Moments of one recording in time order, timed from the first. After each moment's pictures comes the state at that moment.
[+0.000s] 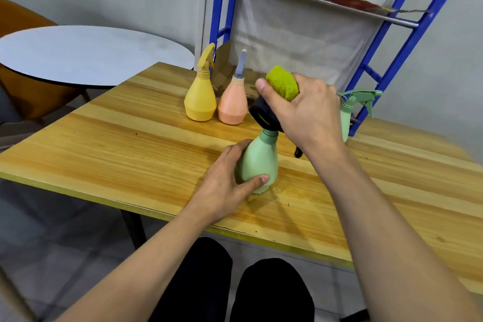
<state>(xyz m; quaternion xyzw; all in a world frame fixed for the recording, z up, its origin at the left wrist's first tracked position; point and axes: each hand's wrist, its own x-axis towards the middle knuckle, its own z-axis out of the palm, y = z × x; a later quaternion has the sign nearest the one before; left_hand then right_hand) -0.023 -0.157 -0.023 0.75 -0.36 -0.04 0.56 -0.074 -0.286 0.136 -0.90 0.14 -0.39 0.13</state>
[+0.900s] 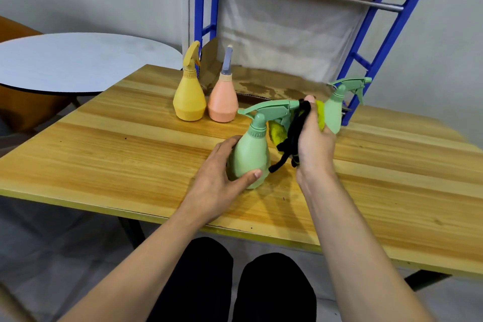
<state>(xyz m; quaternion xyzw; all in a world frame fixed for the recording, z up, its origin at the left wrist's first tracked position) -0.025 -0.154 -0.017 0.77 -0.35 -0.03 0.52 -0.088 -0.300 0.080 -0.54 0.32 -0.41 0.66</state>
